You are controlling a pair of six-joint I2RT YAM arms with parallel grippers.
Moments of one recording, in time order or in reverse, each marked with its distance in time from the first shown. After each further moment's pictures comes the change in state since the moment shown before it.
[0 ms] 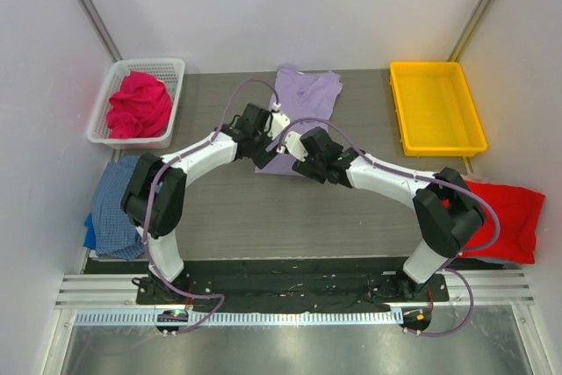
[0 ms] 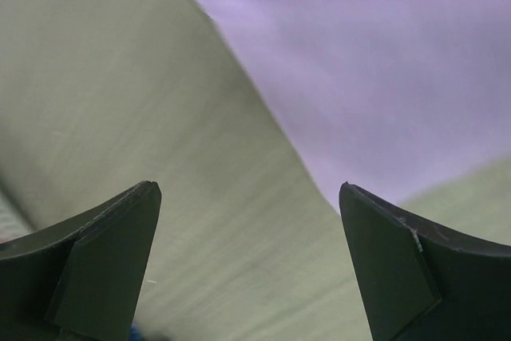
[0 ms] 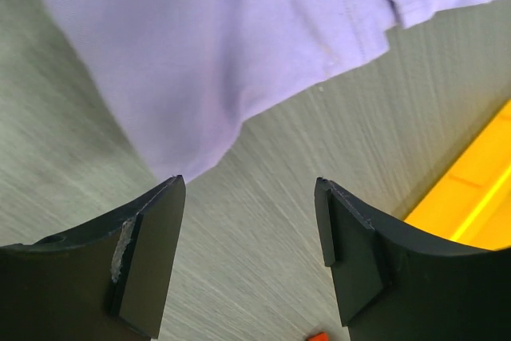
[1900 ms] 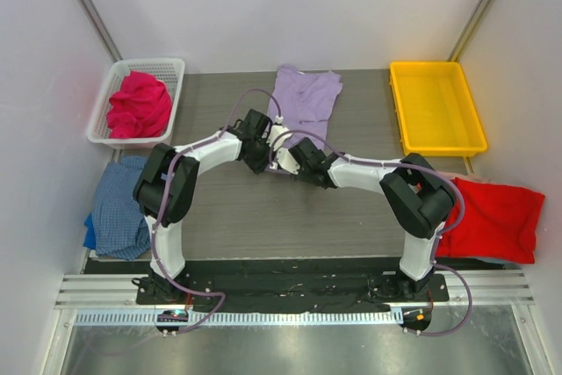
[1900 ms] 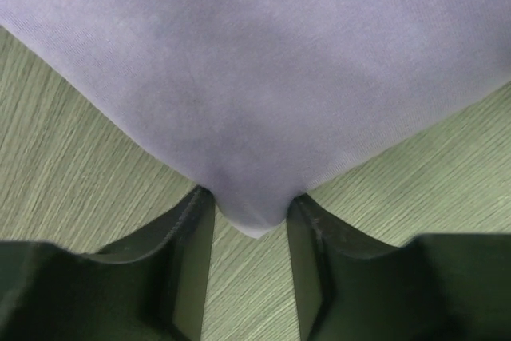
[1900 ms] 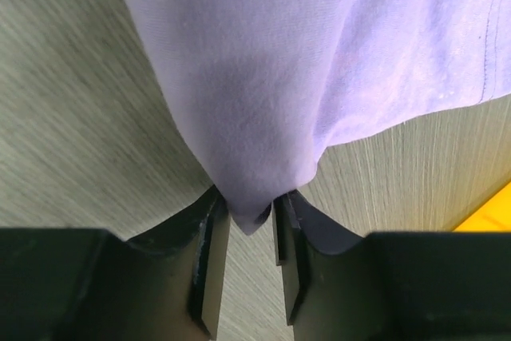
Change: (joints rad) left arm 0.027 0.125 -0.022 -0.082 0.261 0.014; right arm 0.035 0.204 0.023 0.002 -0.011 -0.074
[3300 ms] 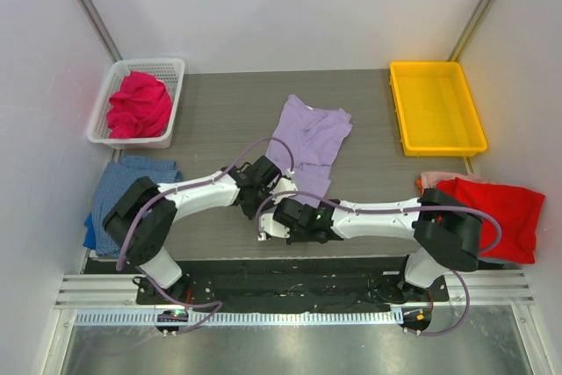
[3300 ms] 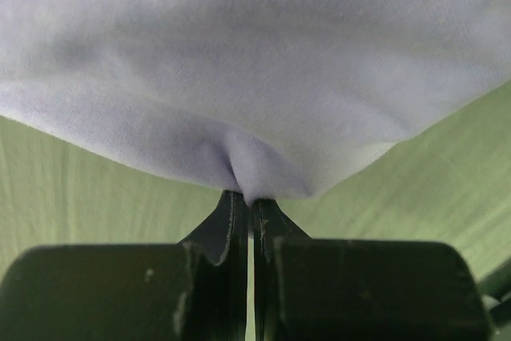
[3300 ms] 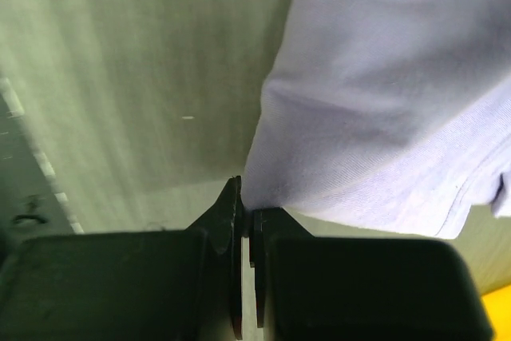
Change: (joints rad) left arm -0.251 -0.314 -0.374 -0.103 -0.072 0.016; right arm 0.425 -0.258 -0.206 -0.208 -0.091 0.143
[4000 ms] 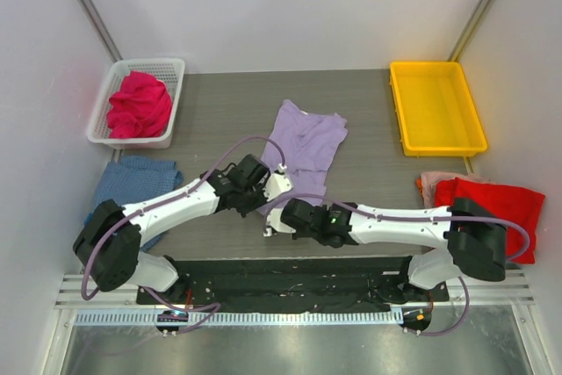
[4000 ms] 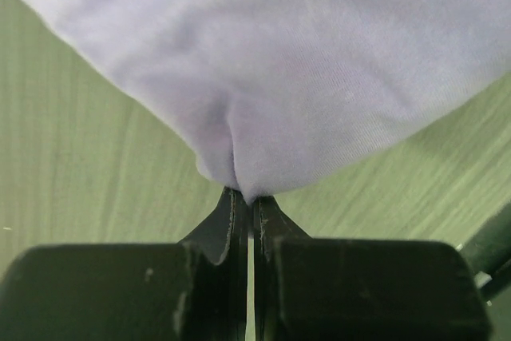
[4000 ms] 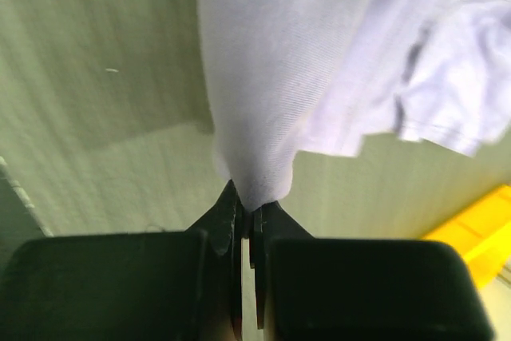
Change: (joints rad) left arm -0.006 -0.236 -0.077 -0.021 -0.025 0.005; right arm 0.056 -0.152 -0.044 -0.023 0.171 0.018
